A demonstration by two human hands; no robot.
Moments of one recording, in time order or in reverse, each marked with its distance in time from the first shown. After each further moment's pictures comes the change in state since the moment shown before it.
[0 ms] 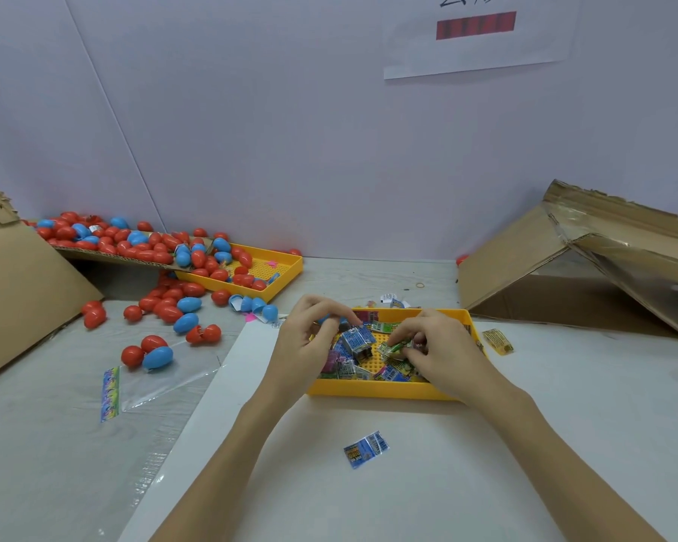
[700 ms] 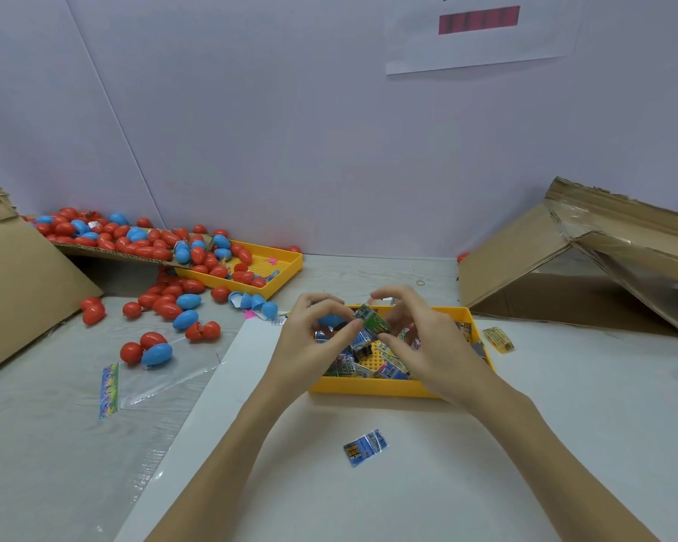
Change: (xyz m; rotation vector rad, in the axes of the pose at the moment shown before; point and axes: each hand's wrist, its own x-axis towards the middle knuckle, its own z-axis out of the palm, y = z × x) left_hand 0.001 -0.004 0.004 0.025 0.003 -0.052; right_hand -0.008 -0.021 -0.003 0.299 0.100 -0.213
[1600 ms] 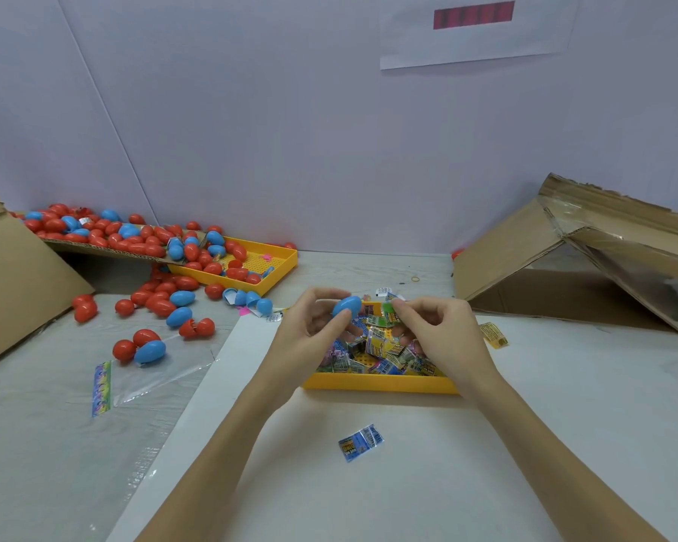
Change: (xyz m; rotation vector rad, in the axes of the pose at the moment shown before) left_hand -0.004 0.007 -0.003 -0.315 -0.123 -0.112; right_hand 0.002 0.013 0.000 0.391 0.240 0.402
